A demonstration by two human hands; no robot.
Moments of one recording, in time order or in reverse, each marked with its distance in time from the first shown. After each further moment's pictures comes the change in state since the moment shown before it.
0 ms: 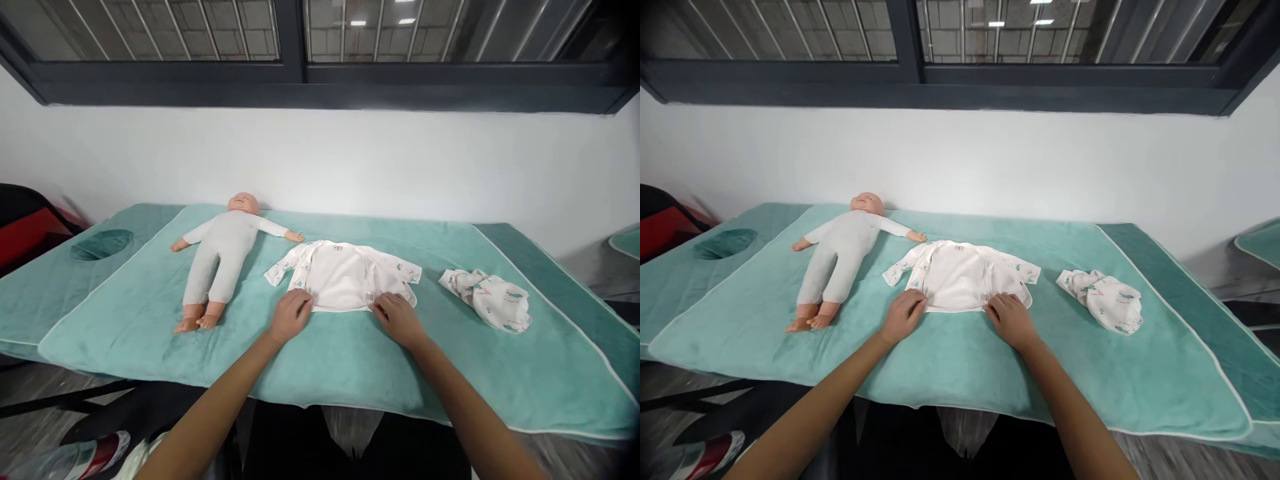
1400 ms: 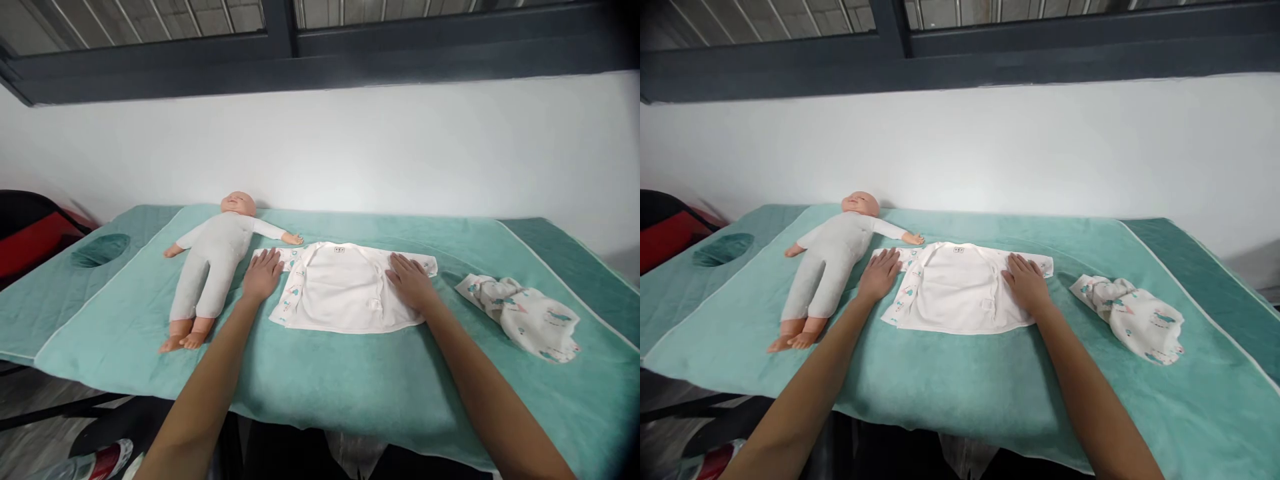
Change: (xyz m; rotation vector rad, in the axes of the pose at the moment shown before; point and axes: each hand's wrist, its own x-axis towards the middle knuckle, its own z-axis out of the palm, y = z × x) left_hand 0.092 -0.118 -0.026 0.586 -0.052 -0.228; right_hand 0.079 0.102 0.024 -0.201 -0.027 0.157
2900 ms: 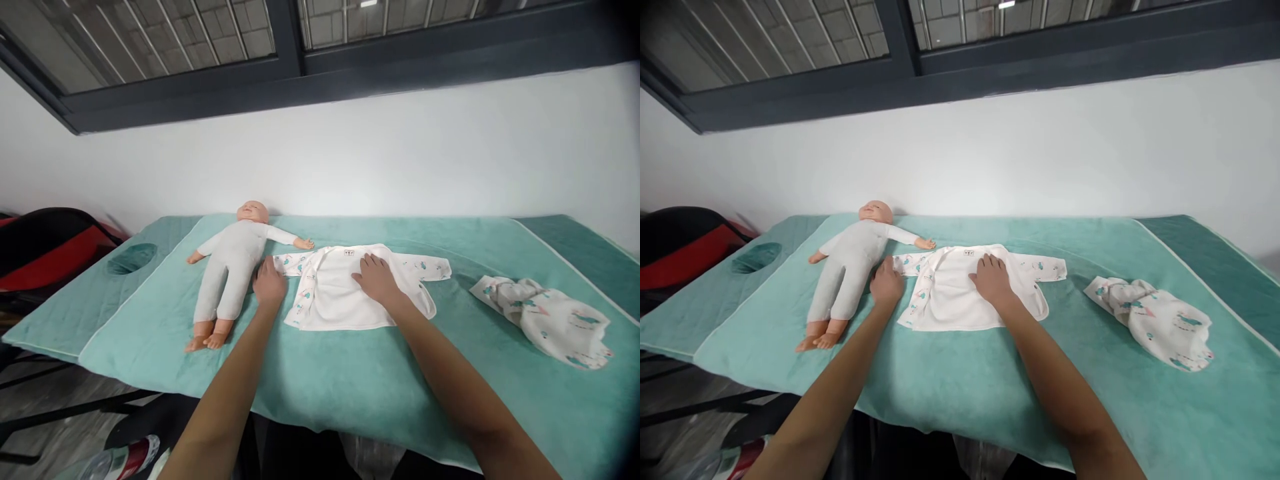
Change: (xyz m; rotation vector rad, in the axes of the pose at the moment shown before) left_hand -0.011 0.016 -0.011 -0.012 0.185 -0.401; right_hand 0.058 -0.111 0.004 0.062 -0.181 0.006
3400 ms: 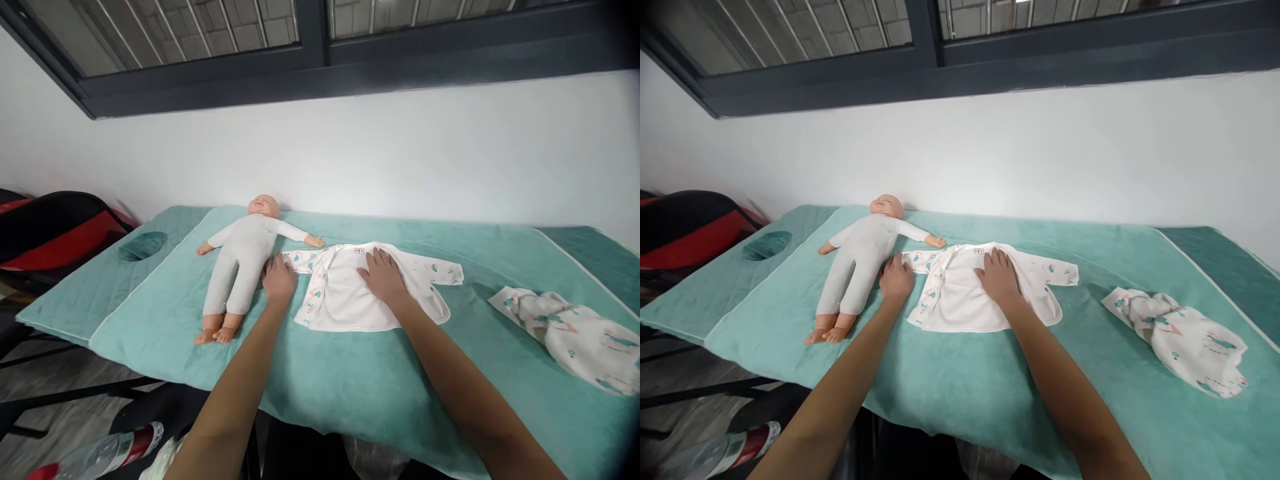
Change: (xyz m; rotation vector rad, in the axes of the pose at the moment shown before) left_hand 0.004 -0.004 0.006 -0.050 0.023 -0.042; right_hand 0.012 -0.007 0.021 -0.069 0.082 -0.025
